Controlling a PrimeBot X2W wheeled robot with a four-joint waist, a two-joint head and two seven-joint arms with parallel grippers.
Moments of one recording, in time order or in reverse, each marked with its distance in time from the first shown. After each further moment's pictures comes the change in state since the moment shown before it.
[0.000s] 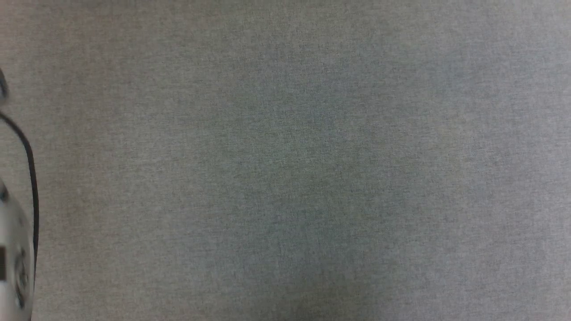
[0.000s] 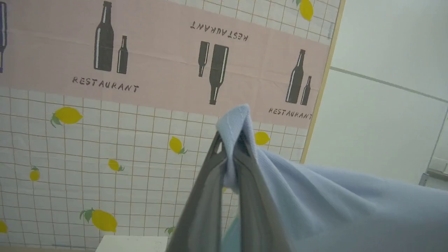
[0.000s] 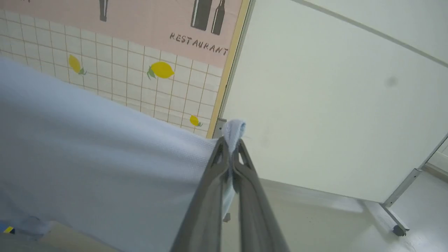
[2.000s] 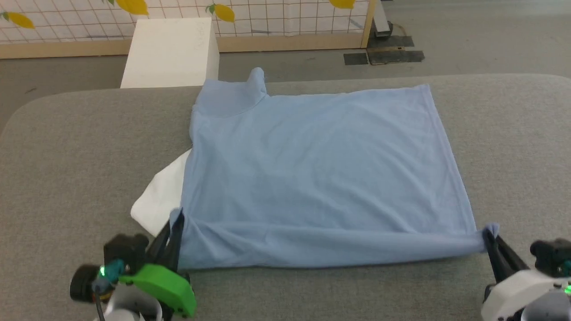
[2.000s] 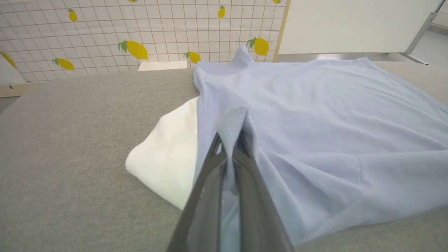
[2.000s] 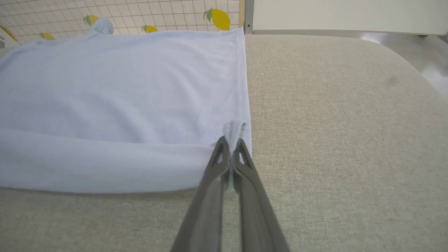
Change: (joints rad) left arm 1.309 -0.007 -0.293 -0.321 0.060 0.172 -0.076; right arm 1.405 0.094 -0.075 -0.418 0.176 -0.001 -0.006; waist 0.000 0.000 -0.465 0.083
